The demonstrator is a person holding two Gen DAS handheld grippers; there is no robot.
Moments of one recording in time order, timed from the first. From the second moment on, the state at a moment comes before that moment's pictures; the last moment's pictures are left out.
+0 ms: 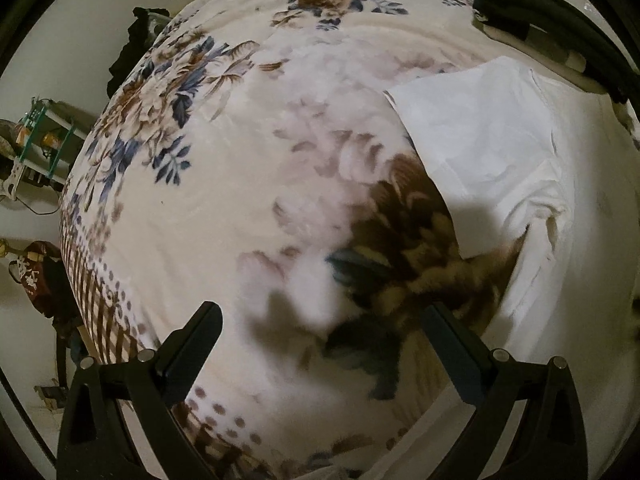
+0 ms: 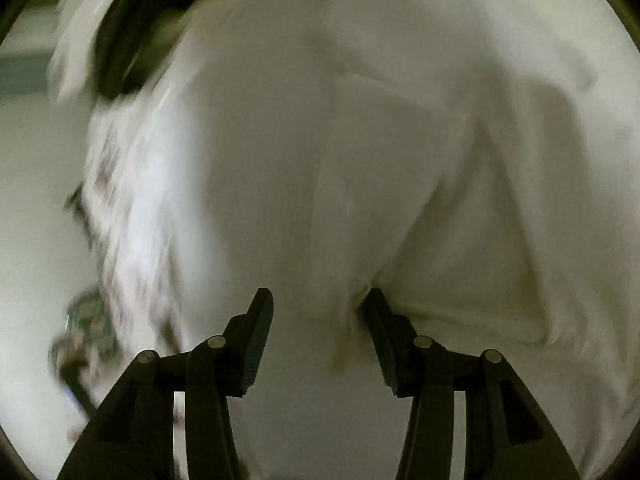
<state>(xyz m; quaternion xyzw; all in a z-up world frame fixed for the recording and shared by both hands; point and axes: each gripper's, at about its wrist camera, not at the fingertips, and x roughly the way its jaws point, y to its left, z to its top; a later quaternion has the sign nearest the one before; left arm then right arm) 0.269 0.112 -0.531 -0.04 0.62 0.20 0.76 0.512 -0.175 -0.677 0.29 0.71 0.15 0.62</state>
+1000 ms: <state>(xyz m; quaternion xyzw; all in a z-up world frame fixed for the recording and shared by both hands) 0.250 0.131 -0.528 -0.03 0.62 0.23 0.75 0.513 -0.043 -0.666 -0.15 0.62 0.03 0.77</state>
